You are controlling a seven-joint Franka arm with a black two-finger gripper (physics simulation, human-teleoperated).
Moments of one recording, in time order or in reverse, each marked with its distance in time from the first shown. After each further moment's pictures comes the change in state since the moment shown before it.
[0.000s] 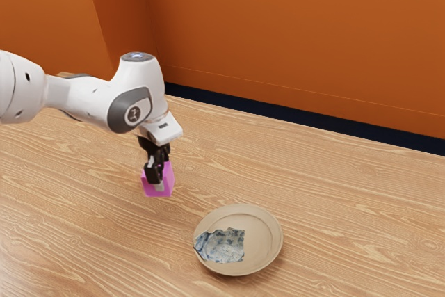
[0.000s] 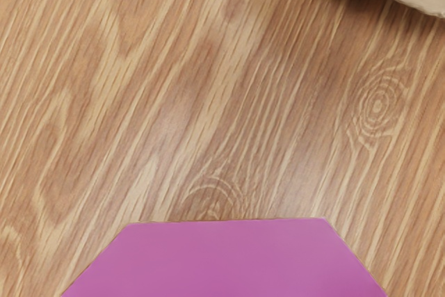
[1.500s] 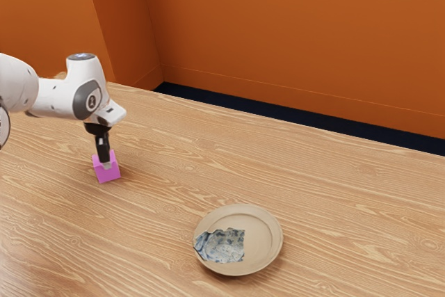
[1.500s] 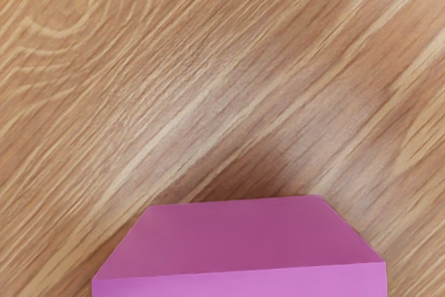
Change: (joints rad) arm 0.416 0.366 0.000 0.340 0.025 0.046 0.008
